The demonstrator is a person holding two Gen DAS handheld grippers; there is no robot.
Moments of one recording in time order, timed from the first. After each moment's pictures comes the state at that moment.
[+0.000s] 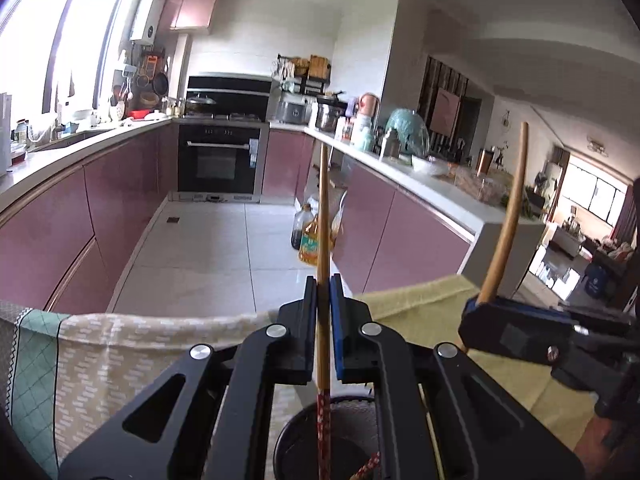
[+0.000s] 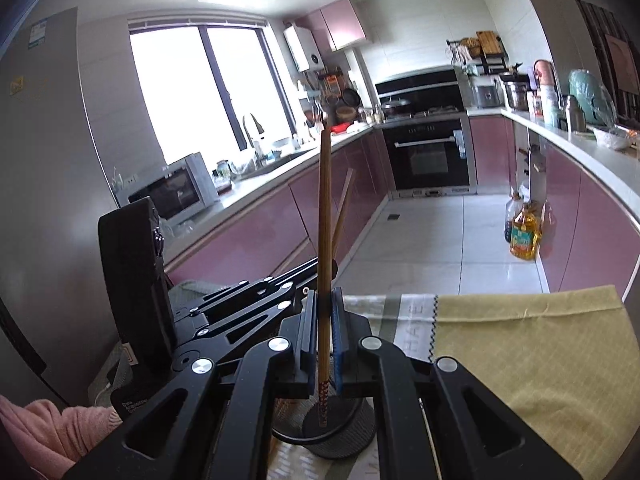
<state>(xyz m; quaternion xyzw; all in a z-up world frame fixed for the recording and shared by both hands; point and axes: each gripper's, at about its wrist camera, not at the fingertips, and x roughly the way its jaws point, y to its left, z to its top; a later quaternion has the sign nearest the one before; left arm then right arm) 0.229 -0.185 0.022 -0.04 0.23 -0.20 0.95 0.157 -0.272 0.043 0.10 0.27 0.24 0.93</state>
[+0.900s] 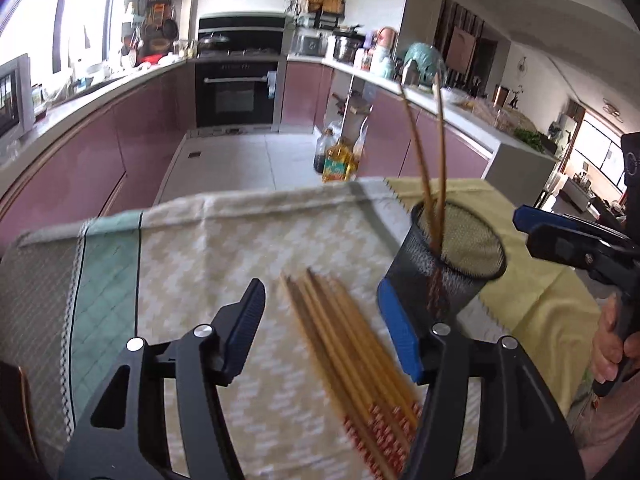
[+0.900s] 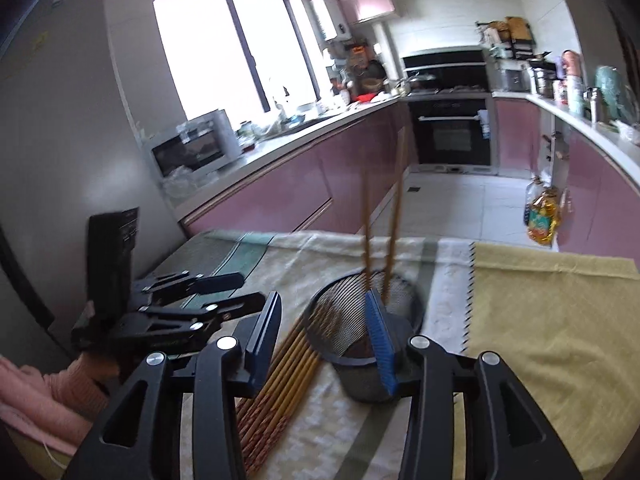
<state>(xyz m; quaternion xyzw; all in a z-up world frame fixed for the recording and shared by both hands) 0.151 -0.043 -0.027 0.00 0.36 -0.18 0.92 0.104 -0.227 0.004 0.07 0.31 0.30 0.90</state>
